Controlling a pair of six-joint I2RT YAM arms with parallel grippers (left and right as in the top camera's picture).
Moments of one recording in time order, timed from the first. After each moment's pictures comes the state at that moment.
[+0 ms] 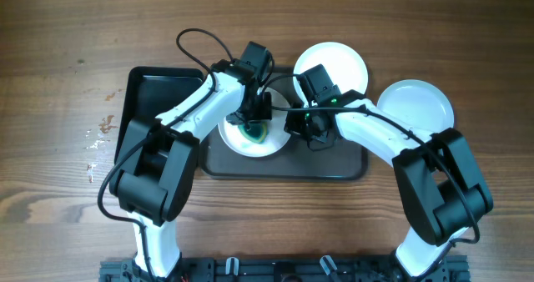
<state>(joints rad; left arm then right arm) -0.47 2.02 1.40 -0.79 0.11 -0.45 0.49 1.87 1.09 -0.44 -0.27 0.79</state>
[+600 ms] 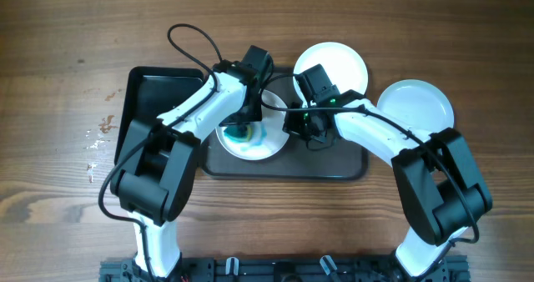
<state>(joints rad) -0.48 2.02 1.41 -0.90 -0.13 -0.52 0.49 1.88 1.09 -0.44 -0.28 0.79</state>
